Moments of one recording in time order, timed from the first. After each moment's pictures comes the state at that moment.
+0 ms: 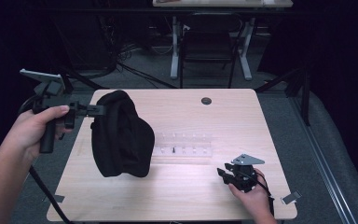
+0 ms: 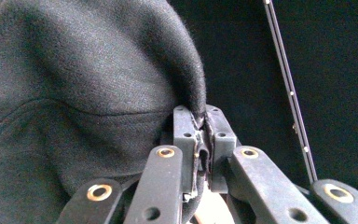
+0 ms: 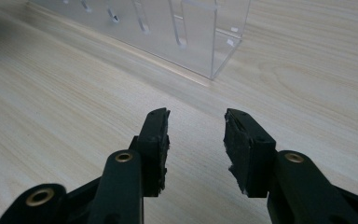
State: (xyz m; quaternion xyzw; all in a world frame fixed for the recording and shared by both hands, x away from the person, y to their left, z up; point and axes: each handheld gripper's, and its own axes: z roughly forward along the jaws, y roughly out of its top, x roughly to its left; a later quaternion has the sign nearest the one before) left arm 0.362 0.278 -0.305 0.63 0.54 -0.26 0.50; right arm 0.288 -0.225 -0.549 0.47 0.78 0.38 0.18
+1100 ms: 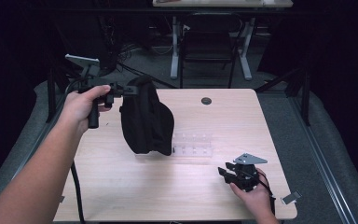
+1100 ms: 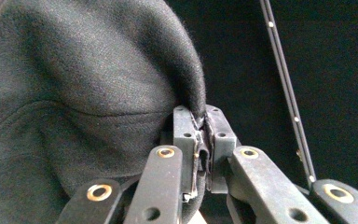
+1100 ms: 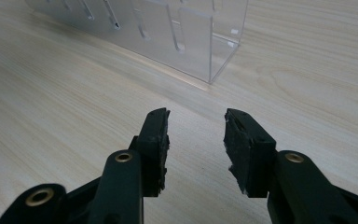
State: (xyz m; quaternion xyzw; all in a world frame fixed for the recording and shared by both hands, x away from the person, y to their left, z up) left arm 0.425 0.211 -0.314 0.61 0.56 -0.24 0.51; right arm 0.288 -0.229 -0.547 0.47 0.77 0.39 0.17
